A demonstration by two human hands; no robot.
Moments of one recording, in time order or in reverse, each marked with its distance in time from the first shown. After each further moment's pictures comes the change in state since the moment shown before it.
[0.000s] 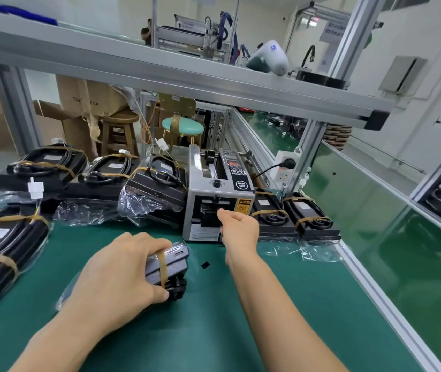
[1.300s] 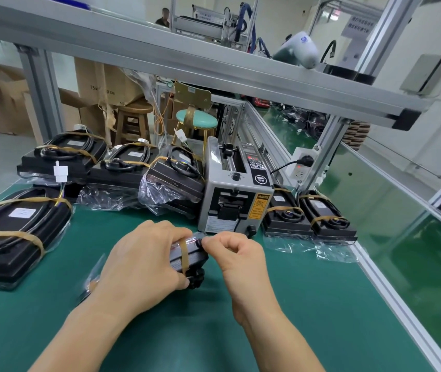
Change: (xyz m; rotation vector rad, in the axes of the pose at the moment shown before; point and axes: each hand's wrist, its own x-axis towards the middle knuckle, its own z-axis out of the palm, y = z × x) left_hand -0.001 0.008 -0.003 0.005 0.008 -0.038; right_hand -0.089 0.012 -0.018 -0.123 -0.367 -0.271
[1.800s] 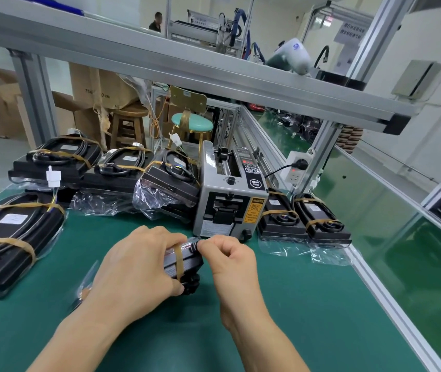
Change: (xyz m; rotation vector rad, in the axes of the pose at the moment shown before) left_hand -0.001 0.000 0.001 0.013 -0.009 0.009; right_hand -0.001 0.000 0.007 0.008 0.056 -0.022
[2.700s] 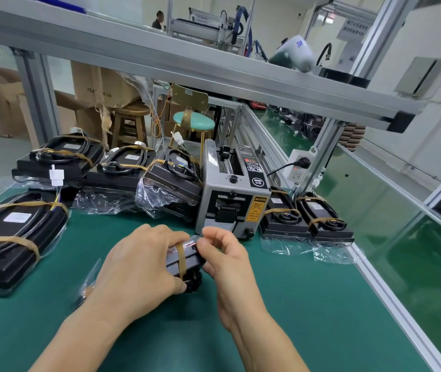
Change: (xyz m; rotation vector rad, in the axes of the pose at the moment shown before) left_hand 0.000 -0.002 -0.001 -0.018 0.021 0.010; right_hand 0.003 0.008 0.005 0.210 -0.103 0.186
